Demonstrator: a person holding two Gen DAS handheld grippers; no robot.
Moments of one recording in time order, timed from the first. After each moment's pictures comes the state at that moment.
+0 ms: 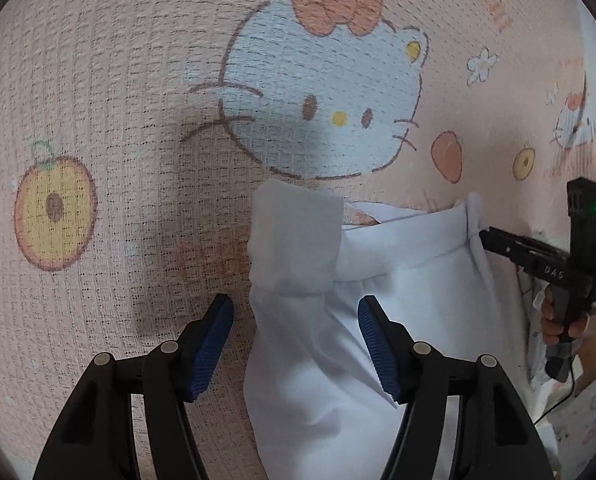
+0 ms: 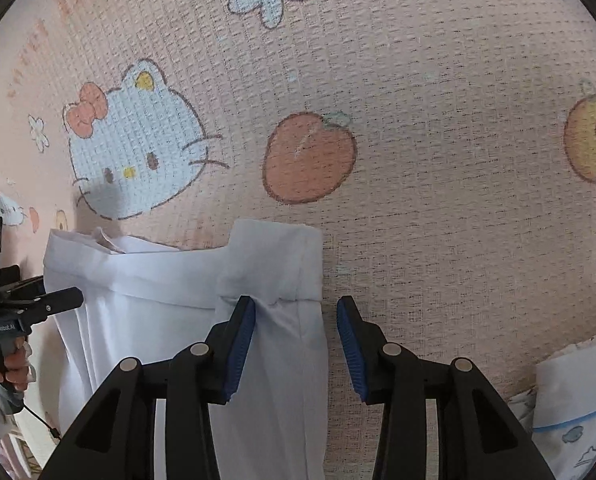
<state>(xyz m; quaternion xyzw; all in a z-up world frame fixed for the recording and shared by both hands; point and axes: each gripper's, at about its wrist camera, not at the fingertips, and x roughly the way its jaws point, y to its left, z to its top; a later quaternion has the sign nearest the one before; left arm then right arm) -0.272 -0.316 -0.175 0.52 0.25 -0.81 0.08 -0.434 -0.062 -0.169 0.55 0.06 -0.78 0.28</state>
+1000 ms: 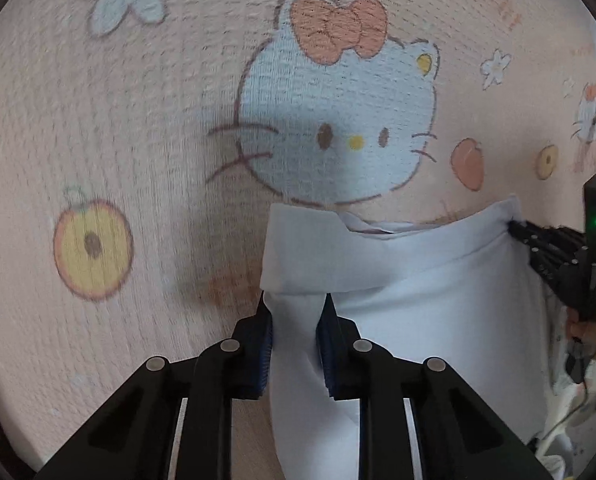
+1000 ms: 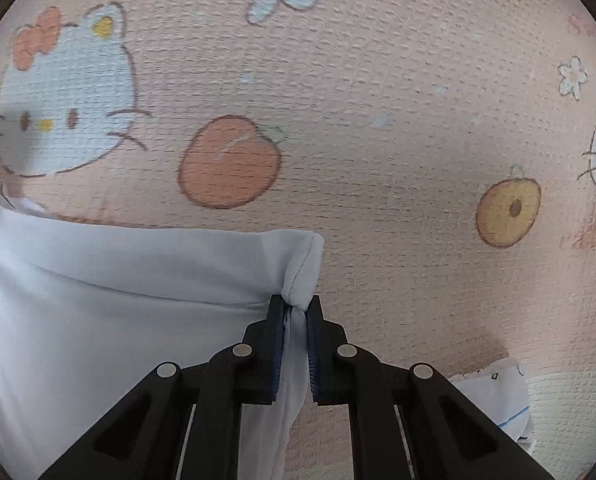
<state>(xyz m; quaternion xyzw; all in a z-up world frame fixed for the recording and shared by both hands) -0.307 -0.310 -0.178 0.53 0.20 -0.81 0.14 -0.433 -0.090 -0.176 0.49 0.25 -0.83 0.13</state>
